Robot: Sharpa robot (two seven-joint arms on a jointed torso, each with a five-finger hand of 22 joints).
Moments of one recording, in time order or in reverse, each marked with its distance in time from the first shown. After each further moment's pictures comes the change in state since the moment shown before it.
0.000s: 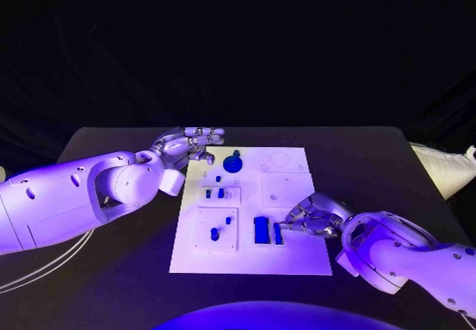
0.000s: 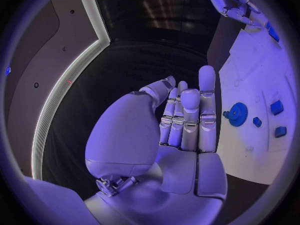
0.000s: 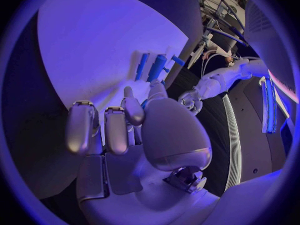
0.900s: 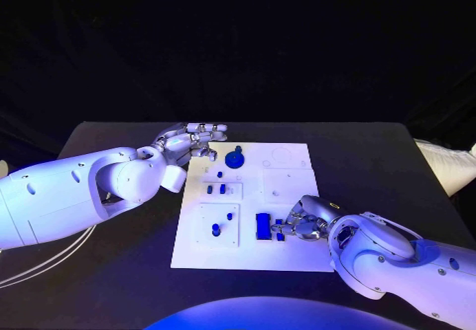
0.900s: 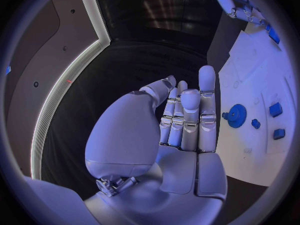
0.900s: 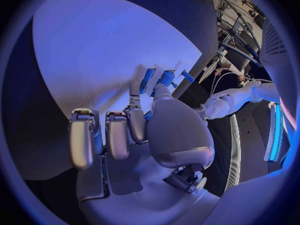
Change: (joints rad) left arm 0.003 -0.005 0.001 0.020 0.000 0.001 -0.002; left_hand 0.011 -0.002 0.008 -0.008 0.000 0.003 0.003 0.000 0.000 0.006 -0.002 -0.003 0.000 0.012 -0.003 0.003 0.016 0.000 0.002 -0.002 0.004 0.002; right arm -0.026 0.071 -0.002 0.066 -0.330 0.063 -0.335; right_hand -0.145 -0.026 0.017 0.055 0.118 0.147 -0.057 0.075 0.040 0.118 -0.042 0.329 0.071 -0.002 -0.029 0.184 0.107 -0.040 0.094 -0.028 0.200 0.147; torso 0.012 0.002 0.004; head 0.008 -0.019
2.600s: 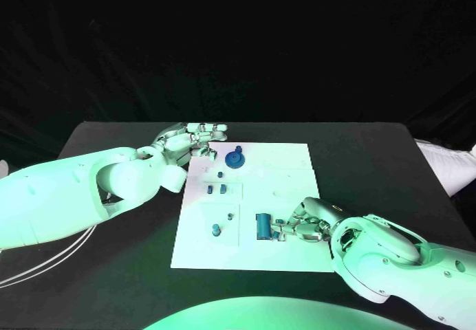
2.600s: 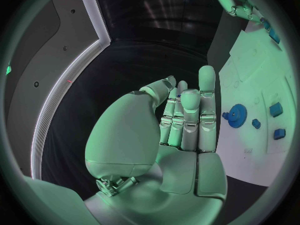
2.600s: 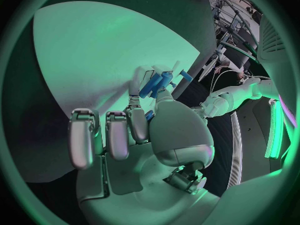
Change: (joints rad) left arm 0.000 0.001 0.000 -0.001 0.000 0.000 0.004; left_hand 0.000 0.000 0.003 0.003 0.000 0.000 0.000 0.000 0.000 0.000 0.000 0.000 0.000 0.000 0.000 0.000 0.001 0.000 0.000 0.000 0.000 0.001; right arm -0.004 -0.018 -0.001 0.018 0.025 -0.013 0.004; right_hand -0.111 -0.011 0.019 0.019 -0.123 0.005 0.003 -0.016 -0.009 0.004 0.004 -0.006 -0.002 0.000 0.000 0.000 0.000 0.000 0.000 0.000 0.000 -0.001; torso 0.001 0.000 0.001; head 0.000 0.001
